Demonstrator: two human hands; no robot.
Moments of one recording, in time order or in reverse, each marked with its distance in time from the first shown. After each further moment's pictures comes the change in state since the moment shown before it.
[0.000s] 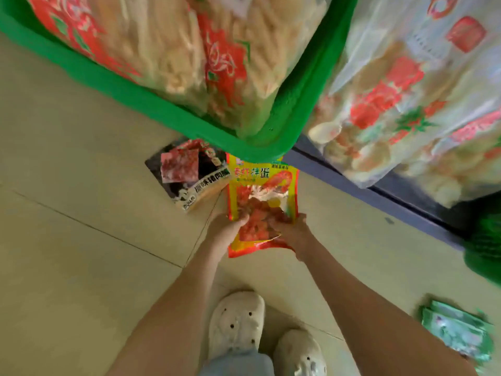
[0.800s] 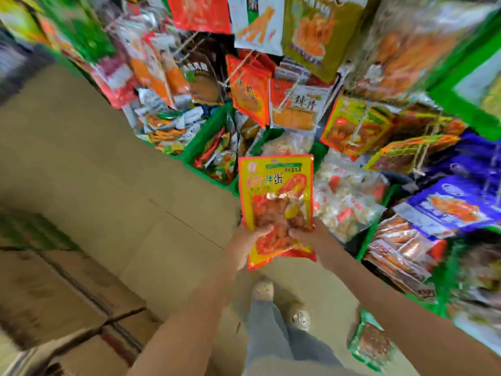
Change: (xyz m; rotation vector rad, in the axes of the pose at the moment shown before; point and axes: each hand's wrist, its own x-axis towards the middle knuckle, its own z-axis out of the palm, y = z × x) left_hand -0.635 0.224 -0.170 -0.449 -0.071 0.230; right_hand -0.636 -0.311 -0.069 0.053 -0.369 -0.355
